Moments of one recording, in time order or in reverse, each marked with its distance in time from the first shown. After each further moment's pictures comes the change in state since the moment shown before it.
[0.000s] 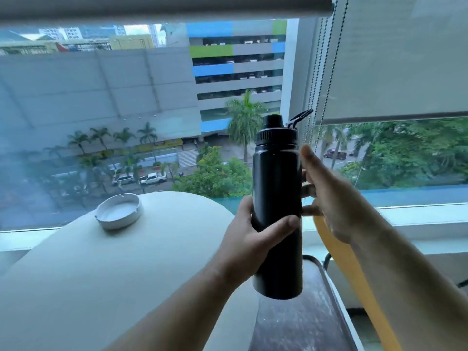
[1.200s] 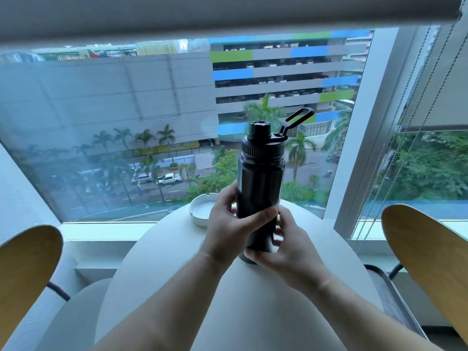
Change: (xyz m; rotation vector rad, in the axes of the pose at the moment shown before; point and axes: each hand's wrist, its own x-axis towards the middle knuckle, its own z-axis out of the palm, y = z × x) left_hand -0.024 -0.005 -0.226 -0.093 0.267 0.178; right_hand -0.011 0.072 0.249 -0.391 -0.060 -0.177
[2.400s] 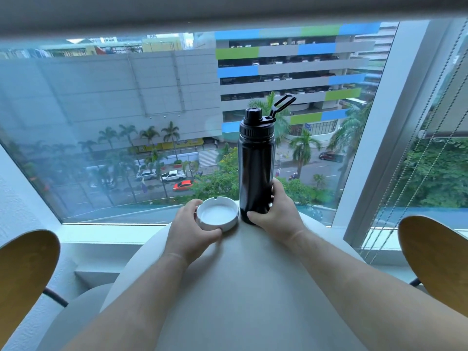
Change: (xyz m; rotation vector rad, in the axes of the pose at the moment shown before) left_hand 0.055 -0.060 -0.105 0.831 0.184 -0.171; right_hand 0.130 0.027 0.024 -0.033 0.071 0.029
